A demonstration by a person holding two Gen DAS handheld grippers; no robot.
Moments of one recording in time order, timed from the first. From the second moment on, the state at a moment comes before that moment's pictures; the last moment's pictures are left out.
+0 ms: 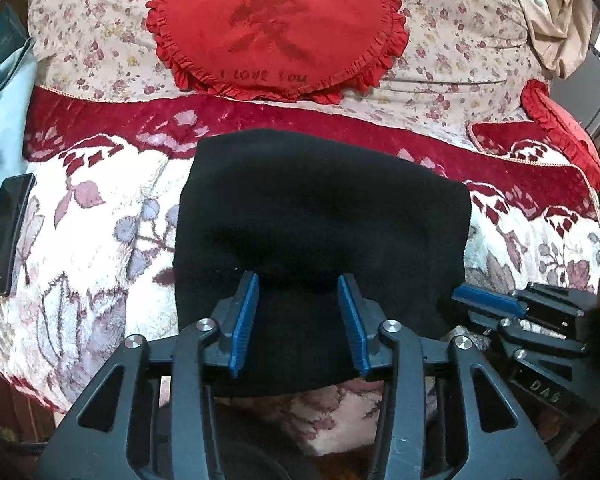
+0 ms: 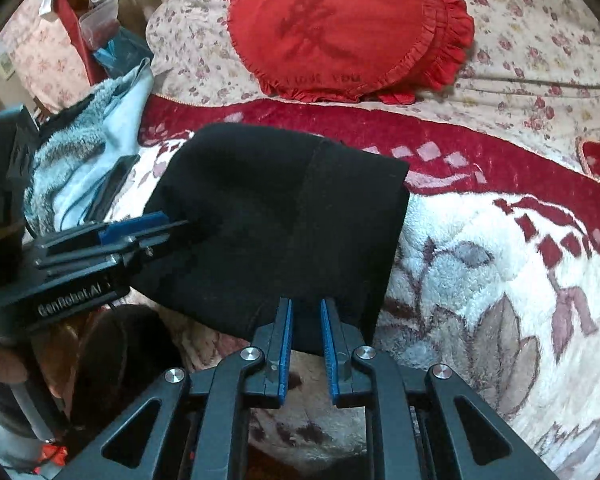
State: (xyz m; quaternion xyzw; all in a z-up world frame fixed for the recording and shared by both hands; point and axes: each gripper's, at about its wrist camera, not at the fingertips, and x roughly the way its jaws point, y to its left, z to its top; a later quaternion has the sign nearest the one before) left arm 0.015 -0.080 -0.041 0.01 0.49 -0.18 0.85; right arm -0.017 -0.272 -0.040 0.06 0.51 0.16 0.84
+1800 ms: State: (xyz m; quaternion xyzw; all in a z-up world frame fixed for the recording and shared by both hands) left arm 0.047 -0.027 -0.058 -0.09 0.53 -0.18 0.83; right arm 0.021 -0.313 -0.058 0.24 0.51 0.13 0.82
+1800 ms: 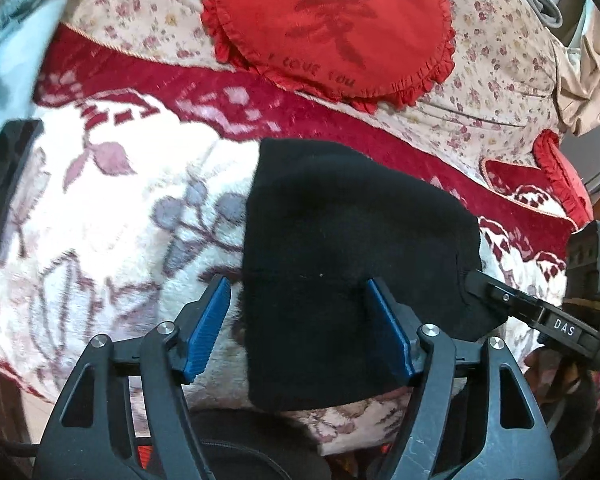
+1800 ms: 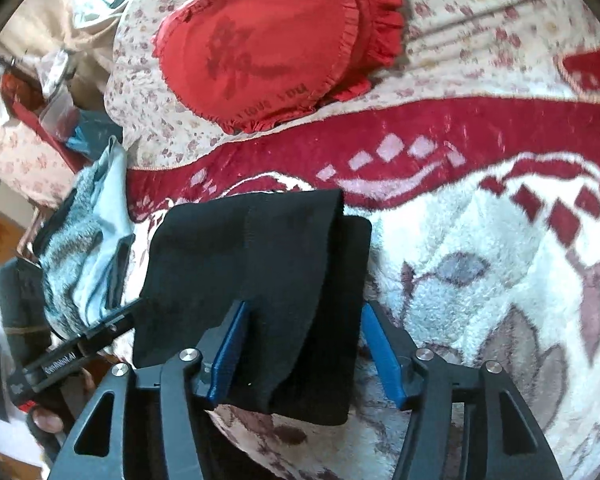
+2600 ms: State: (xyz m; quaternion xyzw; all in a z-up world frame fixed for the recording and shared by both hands) left arm 0.044 -0.055 -0.071 -0.07 0.53 -0.18 0.82; right arm 0.033 -0.294 -0.068 0.23 0.51 0.15 0.82
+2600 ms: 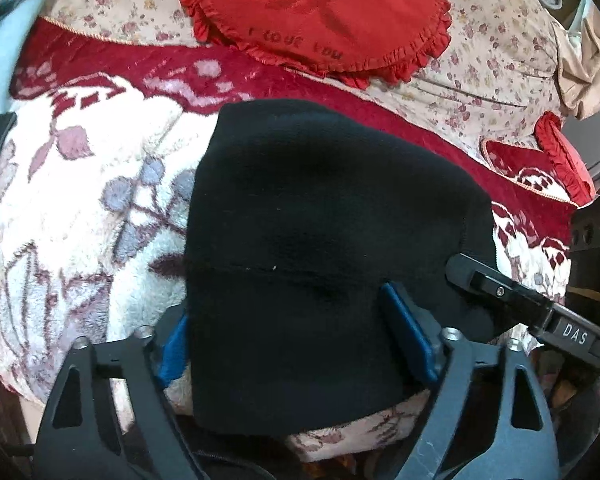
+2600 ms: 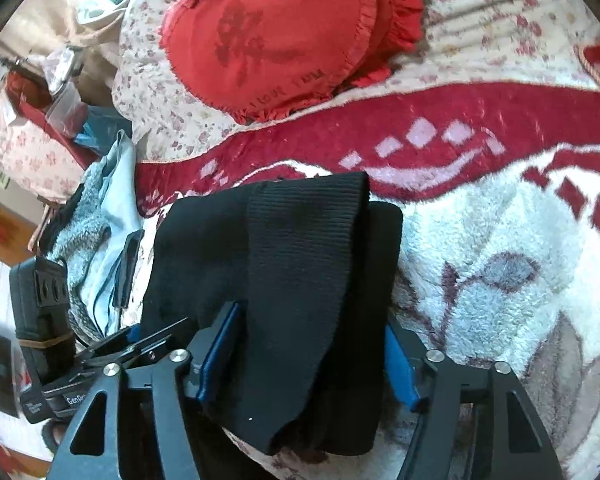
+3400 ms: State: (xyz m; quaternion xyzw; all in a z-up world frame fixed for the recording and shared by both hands) left arm 0.109 -0.077 -0.046 -0.04 0.50 -0.18 0.85; right arm 0.100 -0.303 -0.034 0.19 0.47 0.15 0.85
